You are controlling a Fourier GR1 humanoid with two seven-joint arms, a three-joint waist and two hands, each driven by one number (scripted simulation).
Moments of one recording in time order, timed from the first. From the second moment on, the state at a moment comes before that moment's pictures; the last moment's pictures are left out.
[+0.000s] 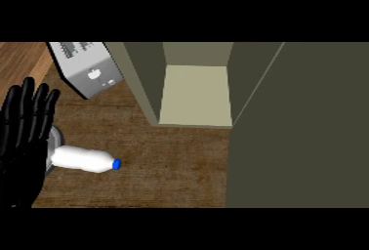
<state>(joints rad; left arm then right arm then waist) 0.00 0.10 -0.01 -2.10 0.02 0.00 -0.02 -0.01 -0.09 0.04 -2.10 0.03 0.02 -0.03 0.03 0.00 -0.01</state>
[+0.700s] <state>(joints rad) 0.22 0.40 -0.45 -1.89 -0.87 -0.03 0.00 0.14 -0.09 0.10 -2.15 -0.08 0.10 0.08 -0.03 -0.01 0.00</state>
